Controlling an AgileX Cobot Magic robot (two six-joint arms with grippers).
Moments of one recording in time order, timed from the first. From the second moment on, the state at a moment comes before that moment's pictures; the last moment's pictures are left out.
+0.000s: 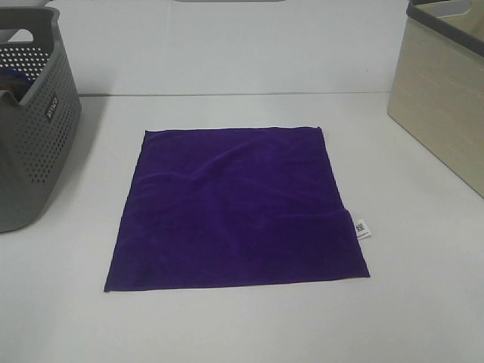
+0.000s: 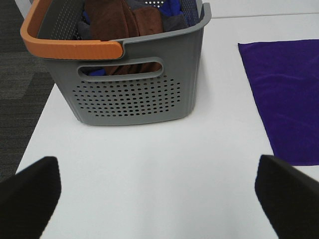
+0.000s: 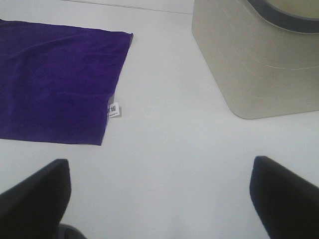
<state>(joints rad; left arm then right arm) 0.11 0.00 -0.51 -0.01 1.04 0.07 -0.02 0.00 -0.50 0.16 1.07 -0.17</state>
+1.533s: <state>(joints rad) 0.11 0.00 -0.51 -0.01 1.04 0.07 -0.02 0.00 -0.50 0.16 1.07 -0.17</state>
